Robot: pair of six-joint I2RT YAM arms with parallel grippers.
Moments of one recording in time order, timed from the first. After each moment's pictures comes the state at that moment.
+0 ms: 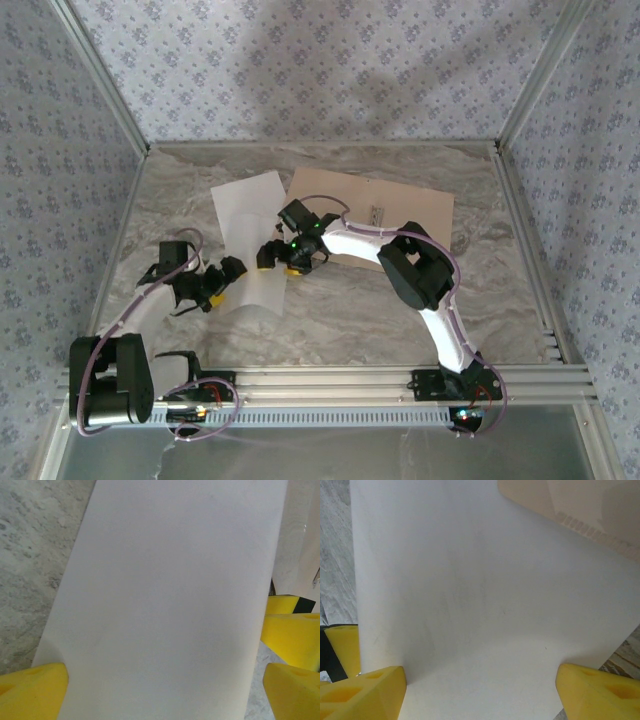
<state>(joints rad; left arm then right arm) 0.03 1.14 0.47 -0.42 0.58 -0.64 0.83 2.17 1.56 -0.42 -0.48 0.77</state>
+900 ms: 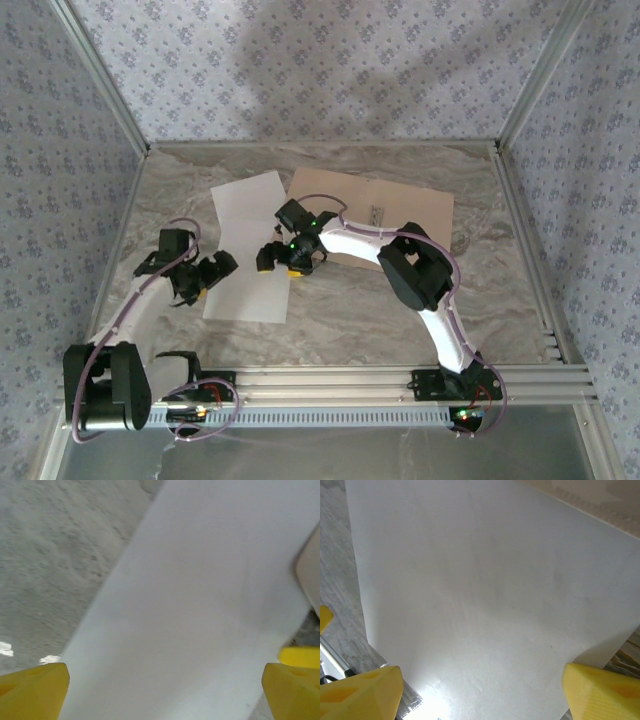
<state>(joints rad) -0.02 1.13 0.60 -0.61 0.23 -0.63 0.84 2.17 1.61 -0.54 -0.45 0.73</state>
